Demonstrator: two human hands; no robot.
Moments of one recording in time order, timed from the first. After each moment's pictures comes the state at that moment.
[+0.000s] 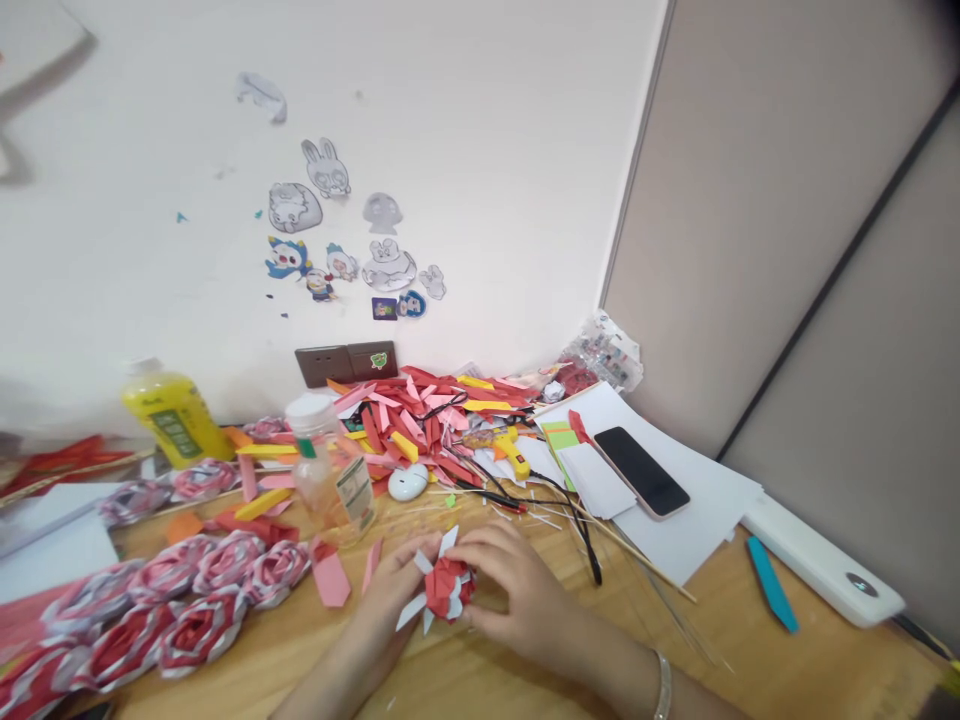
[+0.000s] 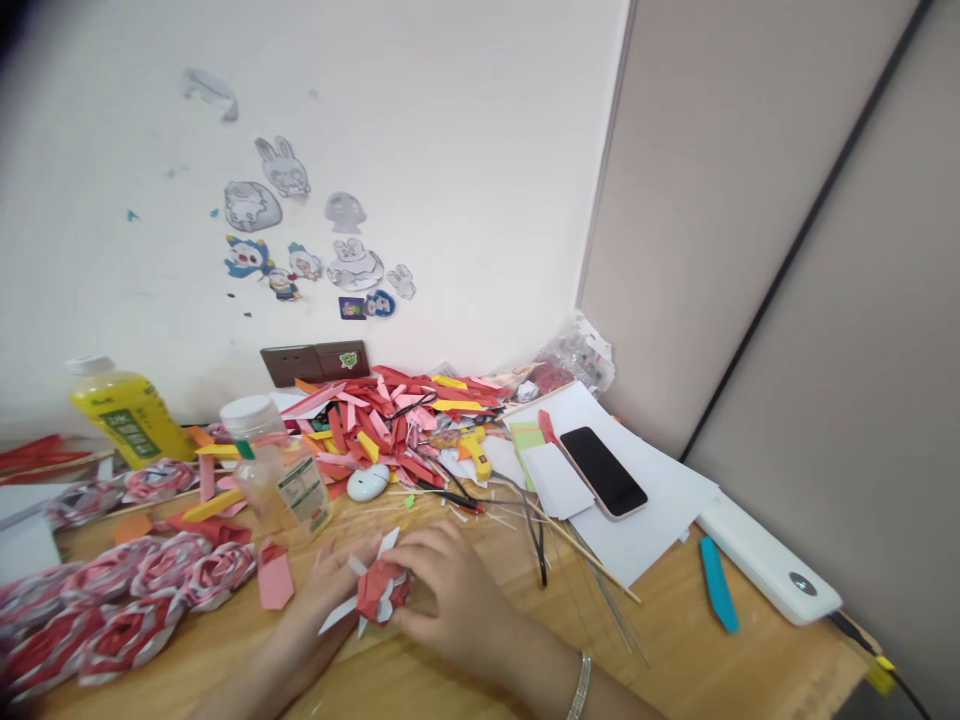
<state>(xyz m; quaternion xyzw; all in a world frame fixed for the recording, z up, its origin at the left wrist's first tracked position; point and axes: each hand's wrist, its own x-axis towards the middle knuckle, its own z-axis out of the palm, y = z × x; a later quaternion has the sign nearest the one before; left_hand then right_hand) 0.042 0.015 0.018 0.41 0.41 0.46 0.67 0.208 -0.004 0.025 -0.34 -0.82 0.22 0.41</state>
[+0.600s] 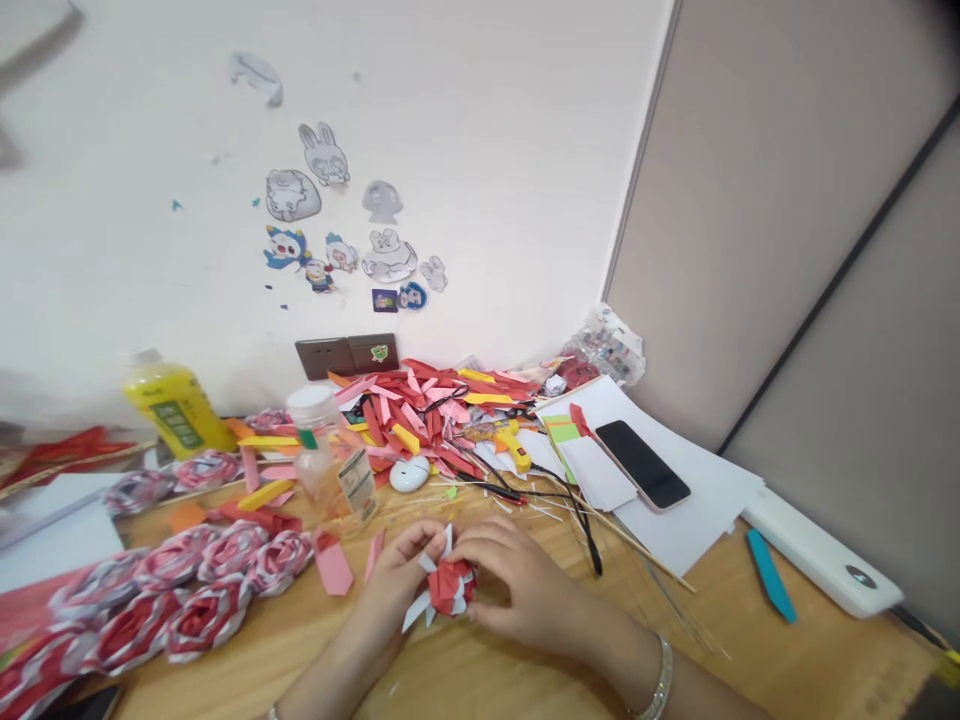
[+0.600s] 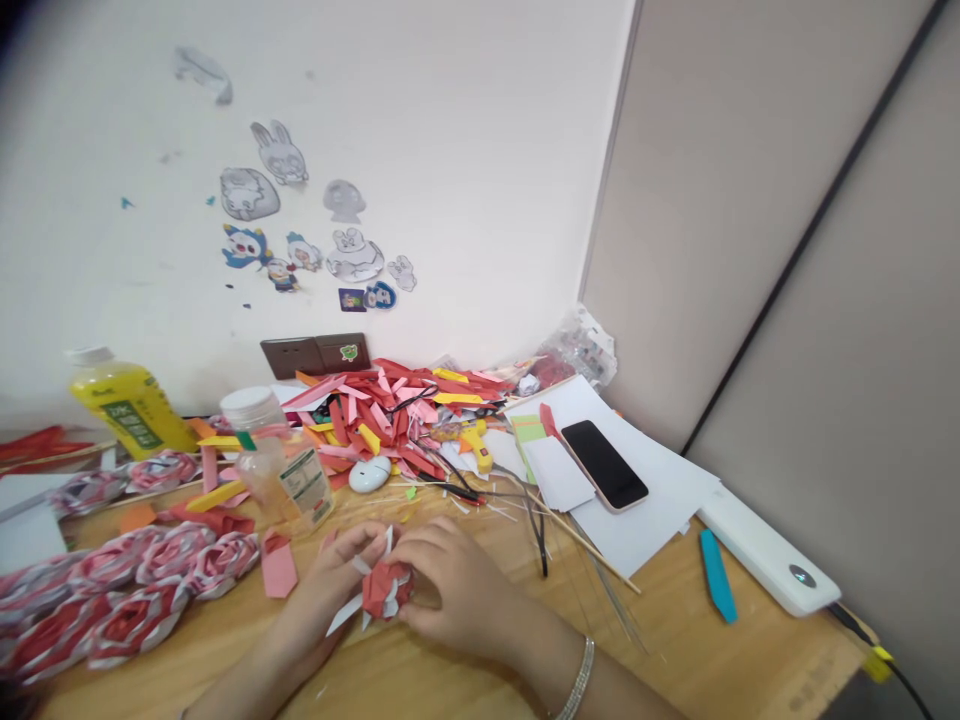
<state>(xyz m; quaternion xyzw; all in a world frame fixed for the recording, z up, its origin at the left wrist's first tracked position) 0.043 0.018 0.008 0.39 0.39 0.46 0.70 0.211 -0.003 0.032 -0.32 -0.85 0.23 0.35</state>
